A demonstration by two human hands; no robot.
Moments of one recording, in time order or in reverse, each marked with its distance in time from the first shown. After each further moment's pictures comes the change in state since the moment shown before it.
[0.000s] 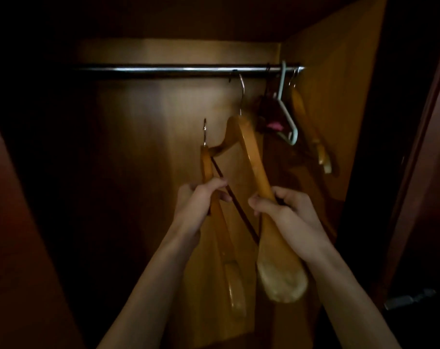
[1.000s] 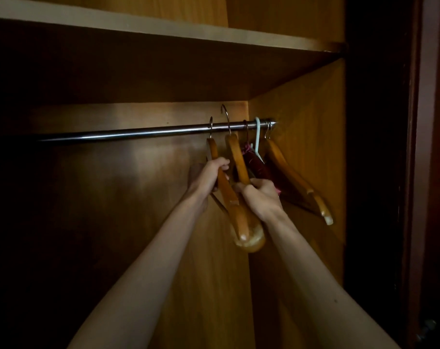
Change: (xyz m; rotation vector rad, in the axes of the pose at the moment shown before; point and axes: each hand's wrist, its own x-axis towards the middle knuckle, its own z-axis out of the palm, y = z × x) left_hand 0.173 0.095 0.064 0.072 -0.130 0.244; right_hand 0.184 -0.025 0.013 -0.057 0.326 0.047
